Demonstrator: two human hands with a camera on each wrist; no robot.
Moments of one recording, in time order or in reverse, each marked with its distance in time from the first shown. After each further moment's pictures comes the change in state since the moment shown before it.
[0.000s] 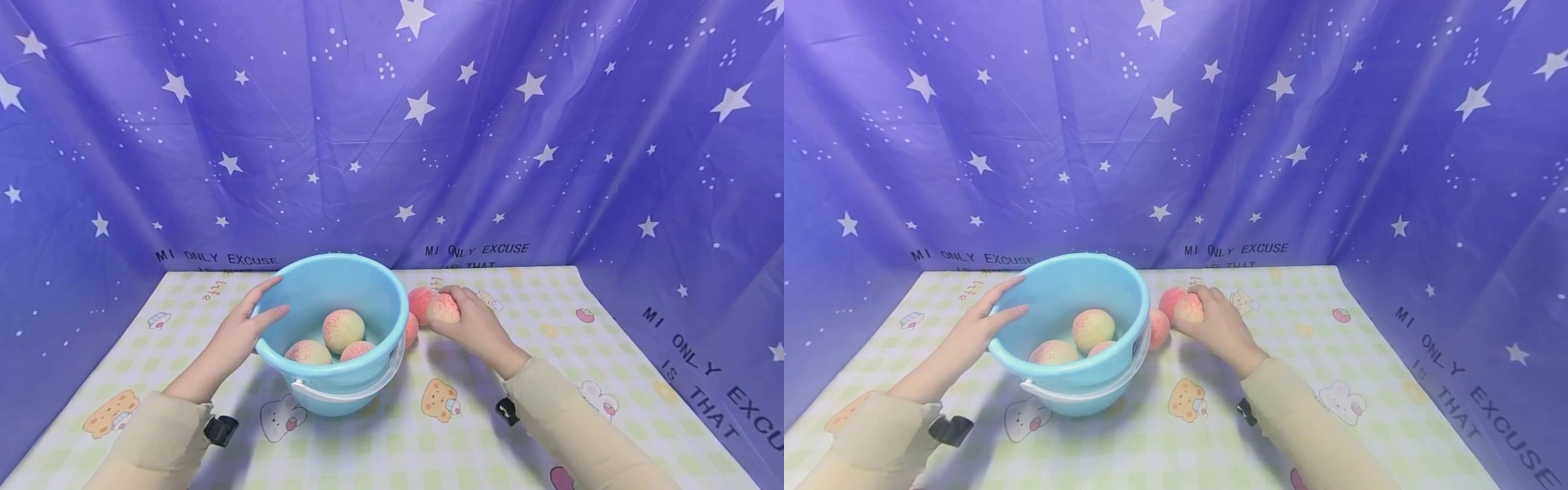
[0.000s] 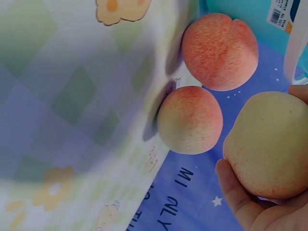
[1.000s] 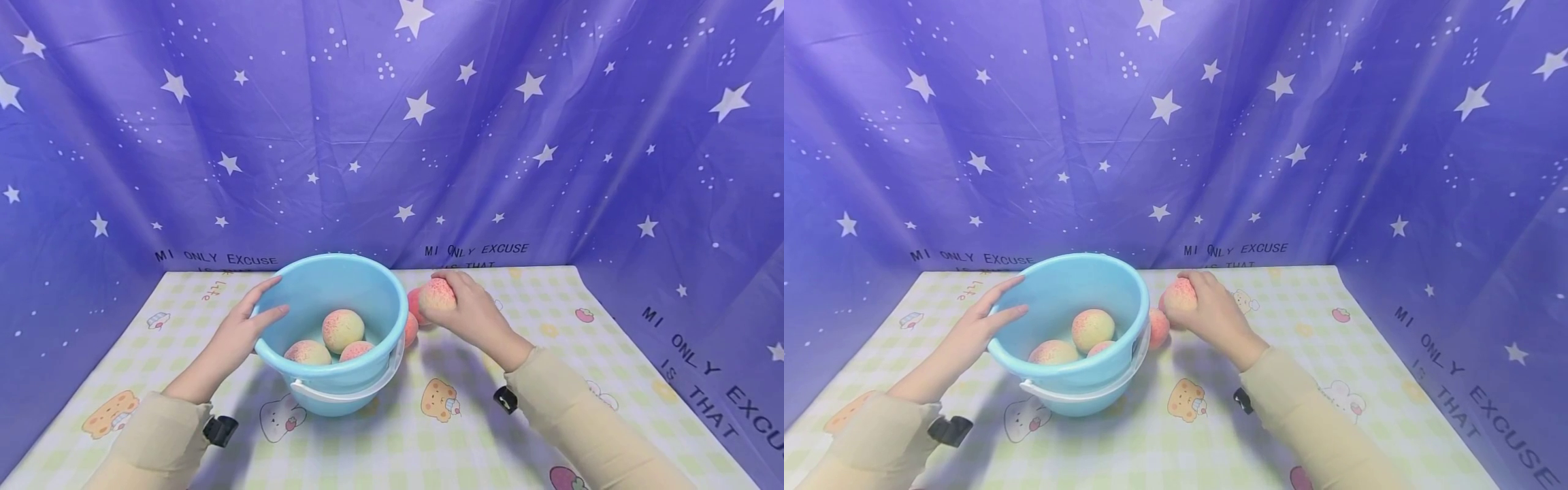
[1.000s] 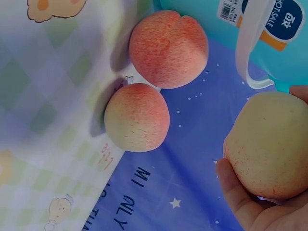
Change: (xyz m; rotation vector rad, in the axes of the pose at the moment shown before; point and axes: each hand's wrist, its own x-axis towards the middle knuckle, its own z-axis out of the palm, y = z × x) left_hand 0.000 0.000 0.000 0.009 0.000 0.000; right_hand 0.002 -0.034 -0.024 -0.005 0.049 -0.098
